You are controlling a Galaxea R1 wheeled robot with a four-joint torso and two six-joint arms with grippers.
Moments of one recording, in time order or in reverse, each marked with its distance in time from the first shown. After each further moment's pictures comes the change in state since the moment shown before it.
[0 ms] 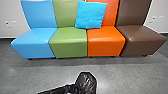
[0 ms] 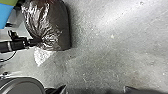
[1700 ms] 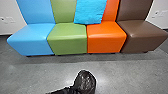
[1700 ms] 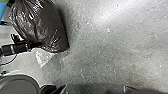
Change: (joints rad) left arm 0.039 0.003 -0.047 0.001 -0.056 0.005; right arm -0.003 0.000 0.000 0.000 0.001 0.000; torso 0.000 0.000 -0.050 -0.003
